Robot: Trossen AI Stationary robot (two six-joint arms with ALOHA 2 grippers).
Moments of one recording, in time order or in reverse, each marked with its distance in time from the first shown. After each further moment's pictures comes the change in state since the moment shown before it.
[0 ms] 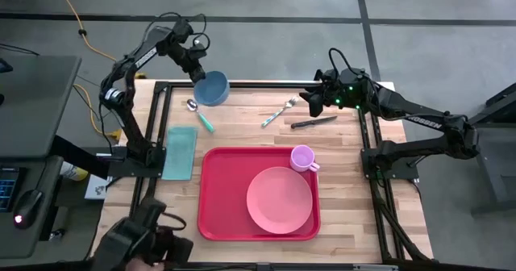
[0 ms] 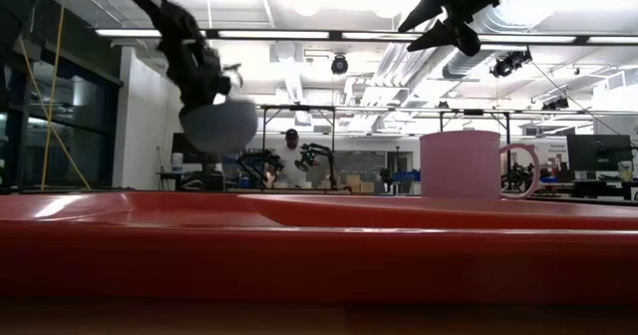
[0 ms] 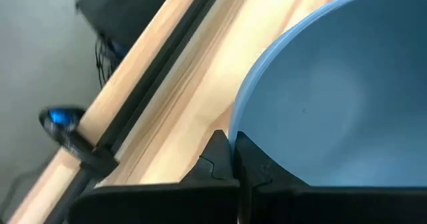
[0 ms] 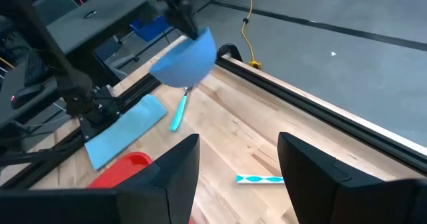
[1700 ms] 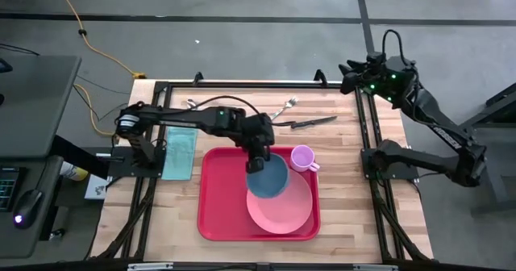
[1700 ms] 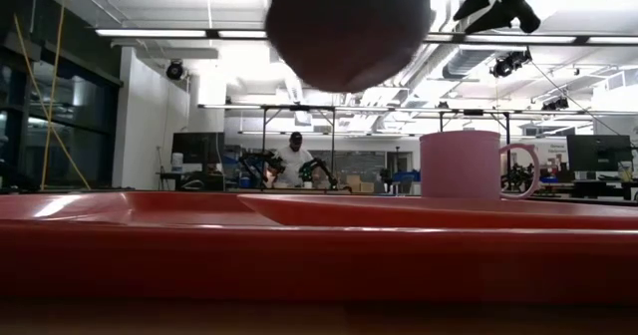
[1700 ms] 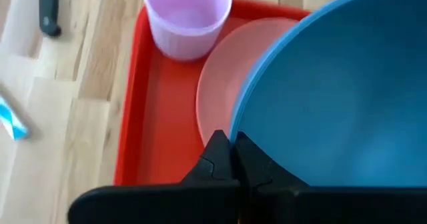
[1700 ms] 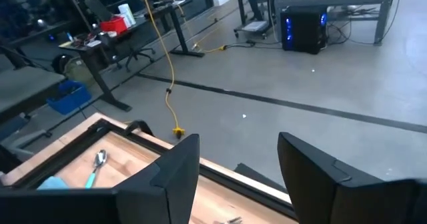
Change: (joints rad) left arm -1.166 0.012 0.075 0.308 -0.323 -0.687; right arm -0.332 -0.264 0.000 -0.095 0.082 -0.146
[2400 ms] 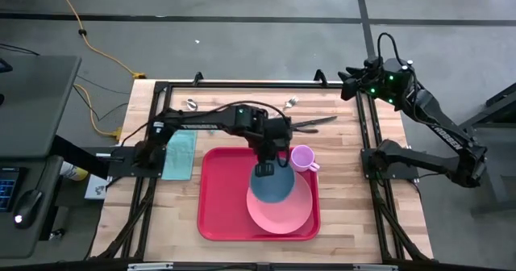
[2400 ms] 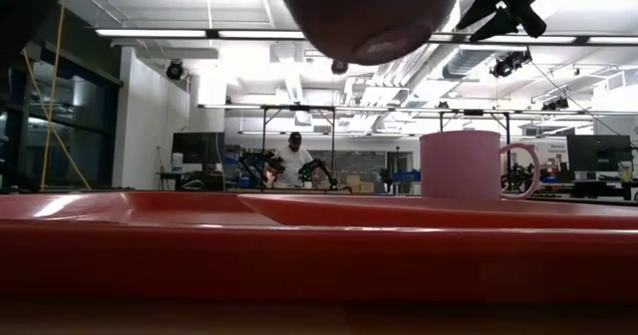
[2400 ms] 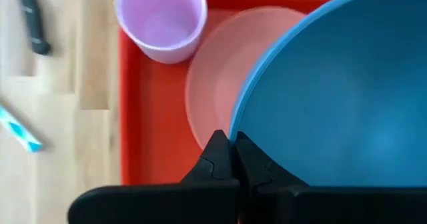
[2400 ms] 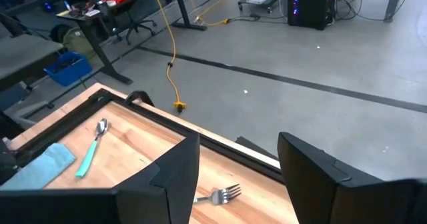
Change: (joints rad) left arm -0.036 0.314 0.601 -0.459 -0.015 0.083; right arm -0.004 -0.011 0.000 -0.110 -0.042 -0.012
